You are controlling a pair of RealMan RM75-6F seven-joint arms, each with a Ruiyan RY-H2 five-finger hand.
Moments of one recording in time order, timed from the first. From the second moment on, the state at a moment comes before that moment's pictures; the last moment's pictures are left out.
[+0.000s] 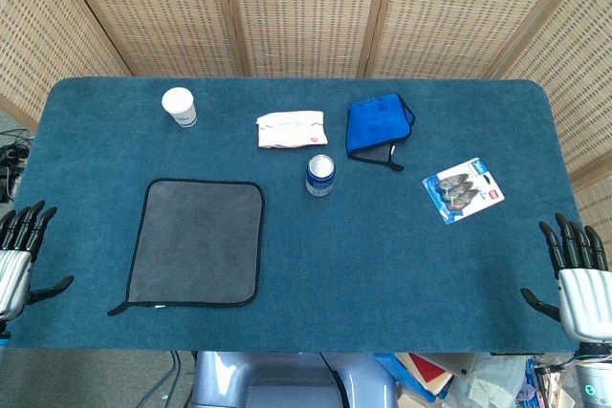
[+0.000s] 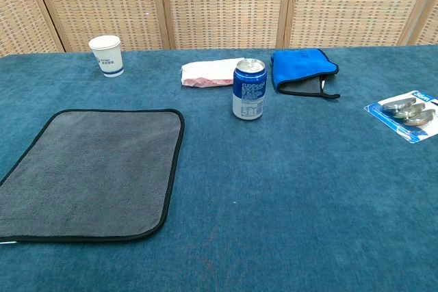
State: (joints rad) left arm -0.10 -1.14 -0.04 -1.57 1.52 1.50 0.04; right arm 0.04 -1.15 0.09 -1.60 -1.54 1.59 -0.14
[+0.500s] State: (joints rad) left arm -0.18 -1.15 -0.05 -1.55 1.54 1.40 0.03; right arm 0.04 -1.15 0.10 -1.60 -1.50 1.57 -0.16
